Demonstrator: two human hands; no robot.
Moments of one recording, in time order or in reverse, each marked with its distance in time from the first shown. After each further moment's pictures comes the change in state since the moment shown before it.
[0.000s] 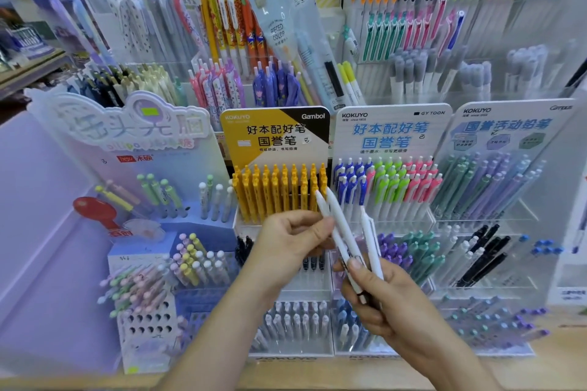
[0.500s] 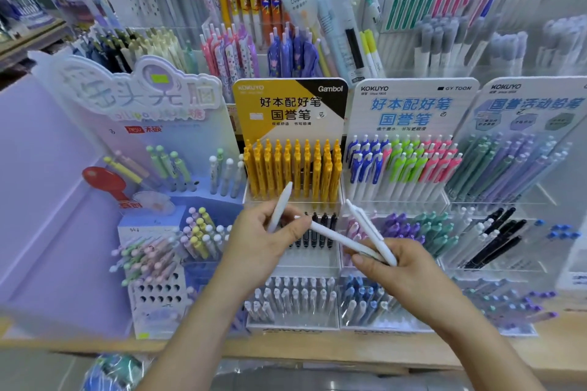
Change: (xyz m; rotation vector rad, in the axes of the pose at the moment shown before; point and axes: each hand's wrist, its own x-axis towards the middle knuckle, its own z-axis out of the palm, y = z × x) left_hand -0.024 -0.018 -0.037 0.251 0.221 0.100; right_hand 0.001 -0.005 -0.007 -0.587 0.111 -0.073
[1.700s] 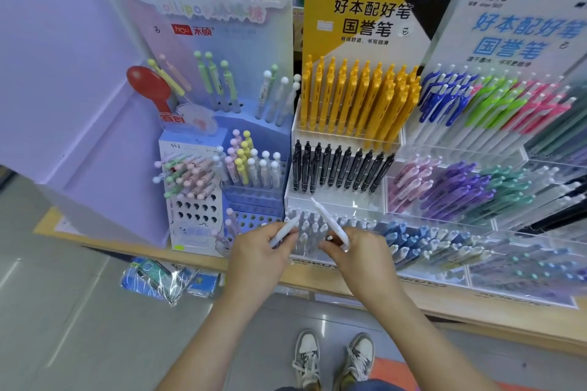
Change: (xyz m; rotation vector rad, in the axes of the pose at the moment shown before) left_hand -0.075 -0.132 -0.023 0.278 0.237 -0.239; right_hand 0.026 0.083 0.131 -0.592 0.103 -0.084
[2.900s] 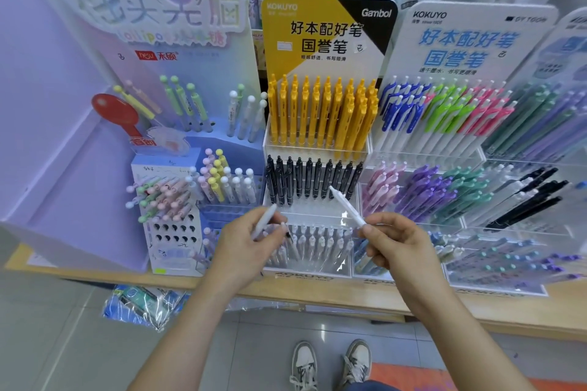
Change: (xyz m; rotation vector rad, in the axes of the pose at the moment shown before) left_hand 0.027 0.028 -0.007 -0.077 -0.212 0.118; right_hand -0.013 0.021 -0.078 0.979 0.090 0.293
